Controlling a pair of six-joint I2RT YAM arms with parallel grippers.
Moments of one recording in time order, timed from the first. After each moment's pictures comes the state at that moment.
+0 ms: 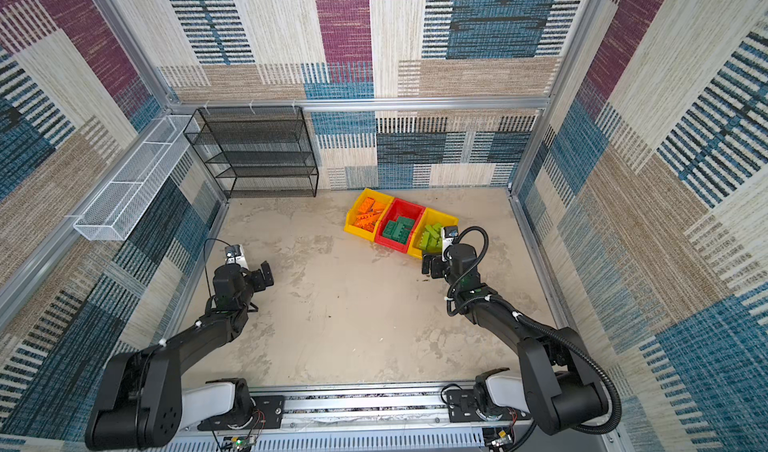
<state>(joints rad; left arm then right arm) 0.03 1.30 0.37 0.49 -0.20 -0.08 0.23 1.27 0.50 0.36 0.09 0.11</state>
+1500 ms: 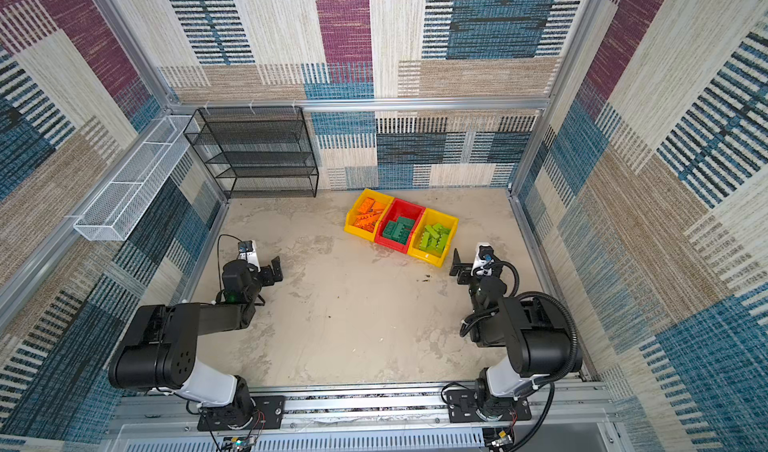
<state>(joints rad) 0.03 1.54 0.42 0.72 -0.07 -0.05 -0.01 1.55 0.19 1.32 0.03 0.03</state>
